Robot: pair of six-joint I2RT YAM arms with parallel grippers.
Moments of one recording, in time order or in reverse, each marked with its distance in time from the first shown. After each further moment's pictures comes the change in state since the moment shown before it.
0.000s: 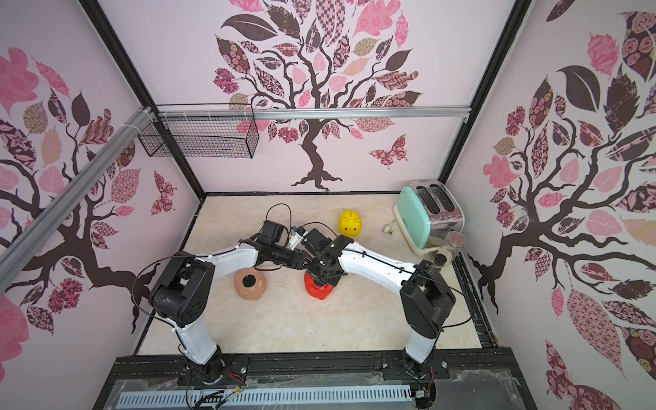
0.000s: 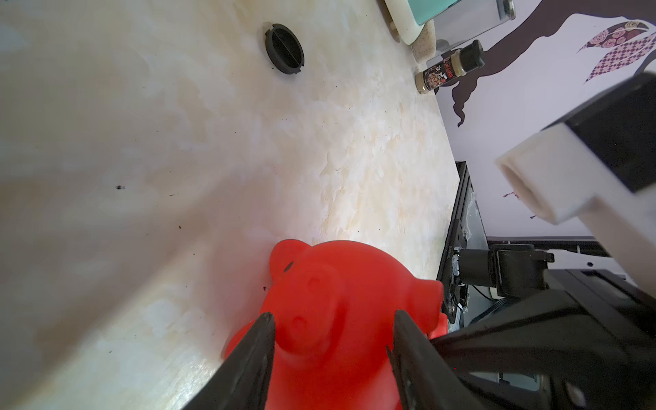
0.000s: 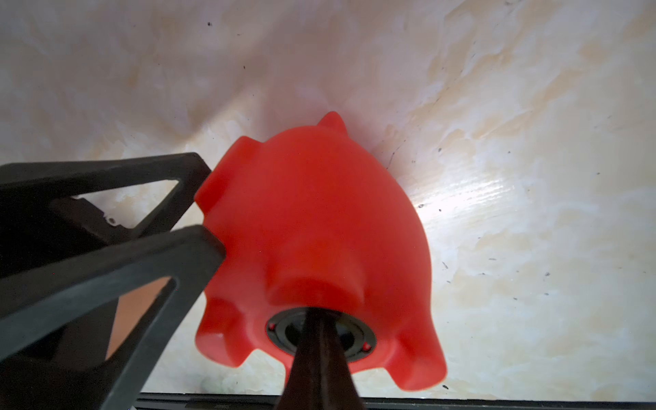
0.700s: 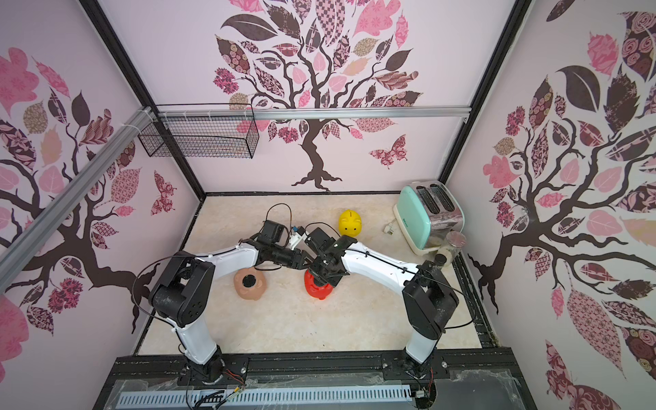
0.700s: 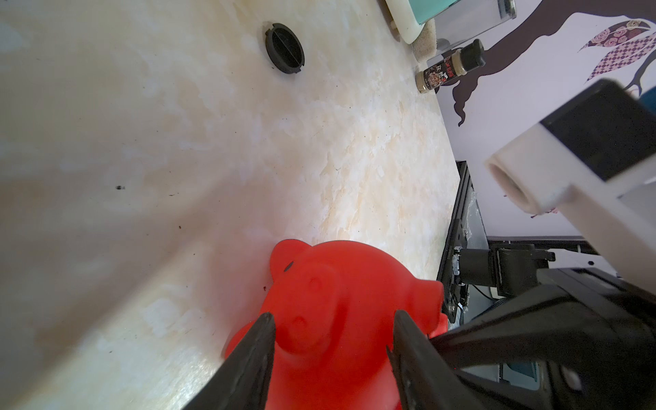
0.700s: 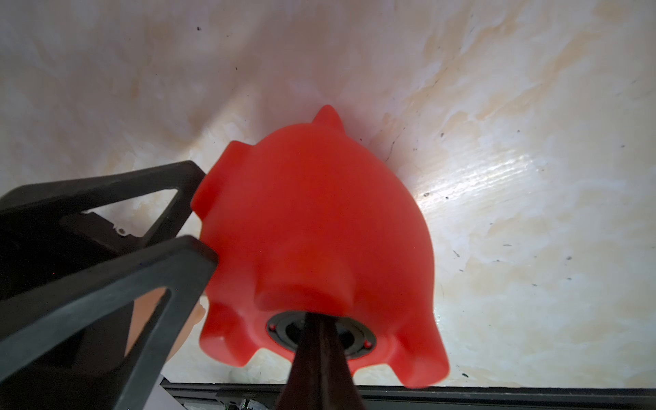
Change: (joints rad) left arm 0.000 0.003 0.006 -0.008 -0.001 0.003; right arm -0.014 -0.019 -0.027 0.031 -0.045 0.061
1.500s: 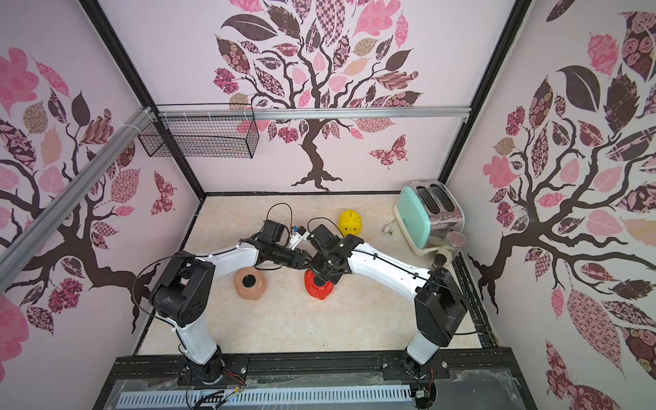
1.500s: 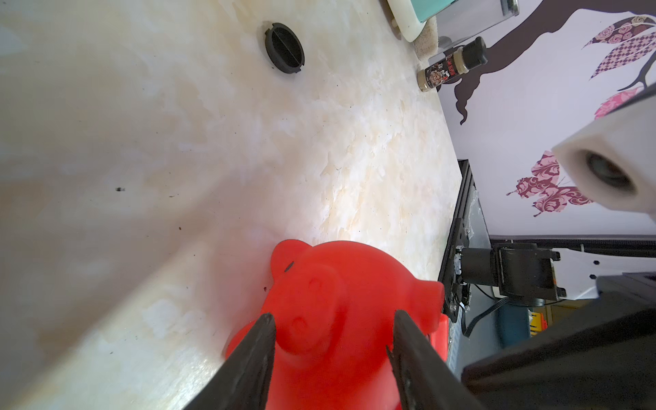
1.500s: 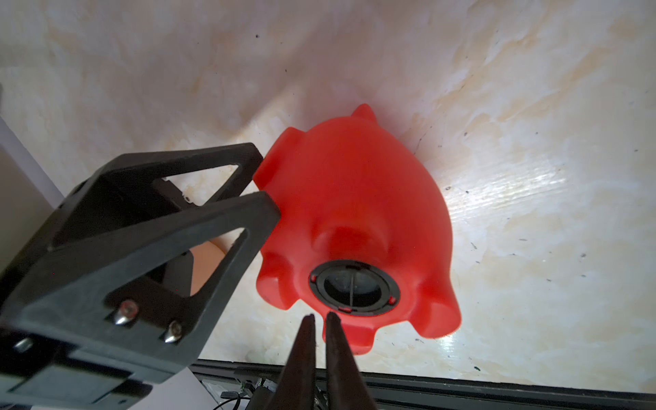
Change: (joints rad) left arm -0.003 0.002 0.010 -0.015 -0.008 0.011; right arm -0.001 -0.076 -0.003 0.020 0.003 -0.023
